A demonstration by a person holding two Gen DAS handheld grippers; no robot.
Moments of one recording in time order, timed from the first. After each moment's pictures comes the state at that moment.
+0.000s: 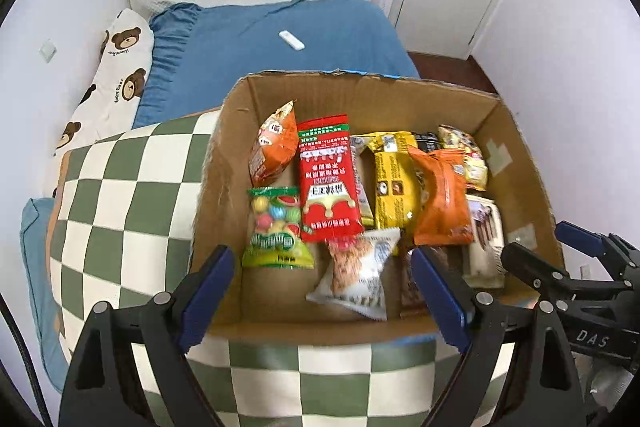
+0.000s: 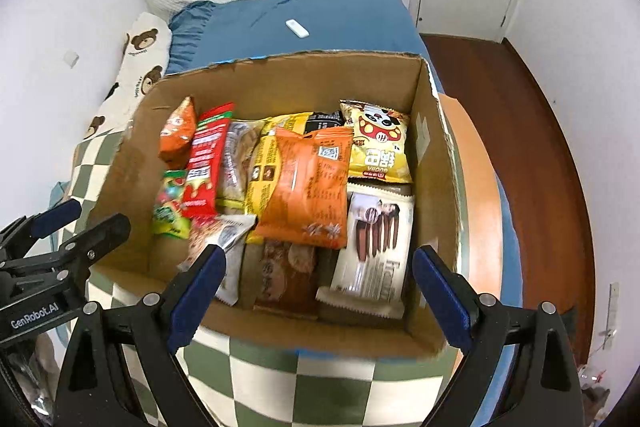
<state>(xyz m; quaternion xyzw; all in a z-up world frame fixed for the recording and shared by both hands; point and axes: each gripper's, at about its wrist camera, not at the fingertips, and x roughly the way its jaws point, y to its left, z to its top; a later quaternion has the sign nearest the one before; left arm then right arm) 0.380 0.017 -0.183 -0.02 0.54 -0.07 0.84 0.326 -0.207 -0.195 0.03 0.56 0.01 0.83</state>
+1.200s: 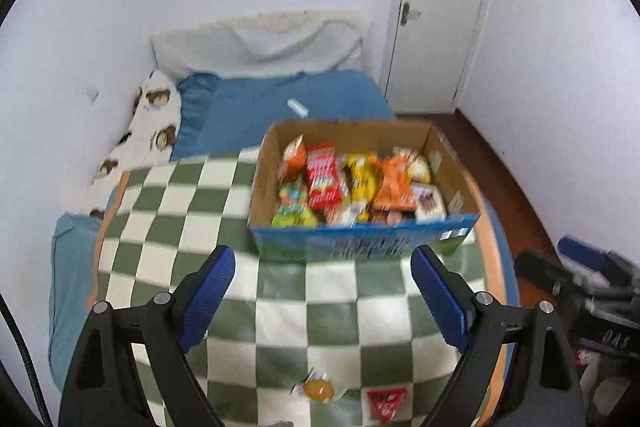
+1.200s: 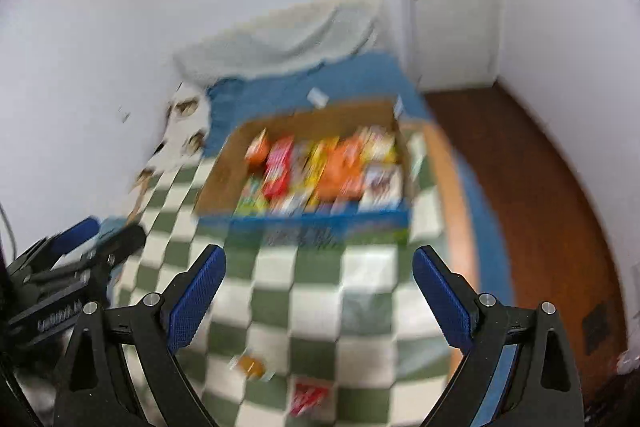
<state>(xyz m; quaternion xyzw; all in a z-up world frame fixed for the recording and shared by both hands) 0.198 0.032 -0.093 0.00 0.43 -0.06 0.90 0.117 -0.205 -0.093 0.10 0.45 0.04 0.88</state>
